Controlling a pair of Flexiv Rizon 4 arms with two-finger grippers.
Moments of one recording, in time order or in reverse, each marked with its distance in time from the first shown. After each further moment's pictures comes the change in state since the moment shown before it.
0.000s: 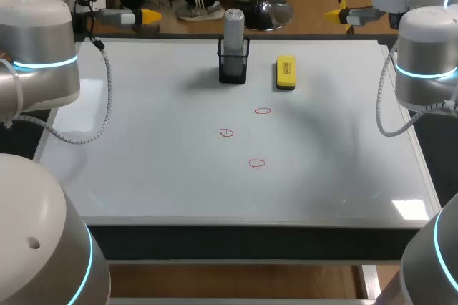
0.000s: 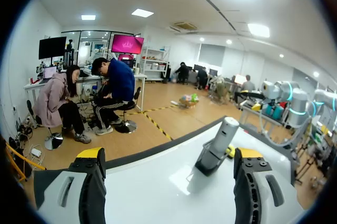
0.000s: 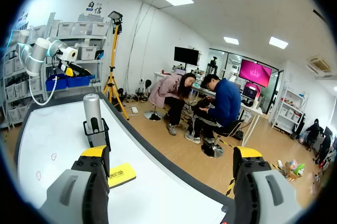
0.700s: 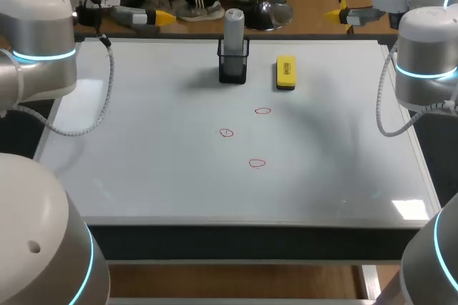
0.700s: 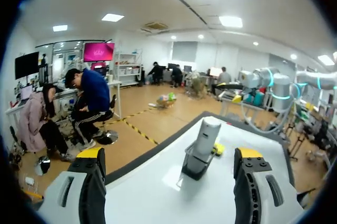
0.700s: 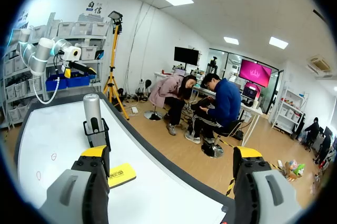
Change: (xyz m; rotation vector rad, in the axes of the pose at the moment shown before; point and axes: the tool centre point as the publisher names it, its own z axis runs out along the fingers) left arm 0.040 -0.014 0.034 0.008 0.217 0.160; right arm 0.000 0.000 0.000 0.000 0.000 0.000
